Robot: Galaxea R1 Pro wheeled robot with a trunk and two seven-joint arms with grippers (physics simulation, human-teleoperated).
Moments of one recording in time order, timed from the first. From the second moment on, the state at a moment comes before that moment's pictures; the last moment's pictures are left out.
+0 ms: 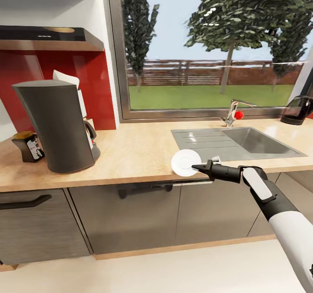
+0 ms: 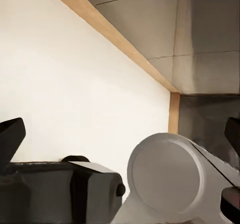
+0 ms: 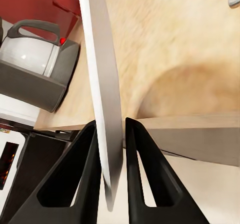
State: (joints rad) left arm -0.10 0.37 -0.05 -0.02 0.70 0.06 -1.39; right arm -0.87 -0.31 0.18 -0.90 -1.07 1.00 0.44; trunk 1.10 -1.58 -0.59
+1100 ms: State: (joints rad) left arm -0.09 0.37 -0.04 -0.02 0.70 0.07 -1.36; right arm -0.88 -0.31 0.18 -0.90 -1.07 1.00 0.44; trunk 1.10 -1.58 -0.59
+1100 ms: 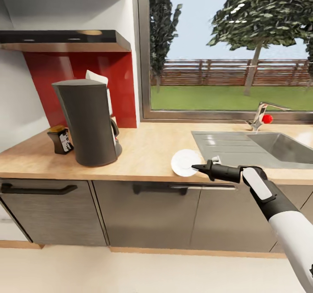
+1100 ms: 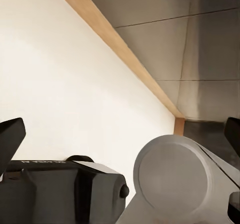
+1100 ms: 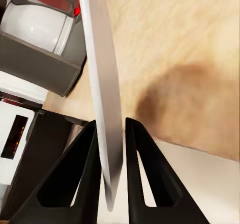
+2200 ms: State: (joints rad) left arm -0.09 0.37 -0.03 -0.03 0.70 0.11 -1.36; right arm -0.89 -0.25 0.18 -0.91 -1.08 1.00 0.40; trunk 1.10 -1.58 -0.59
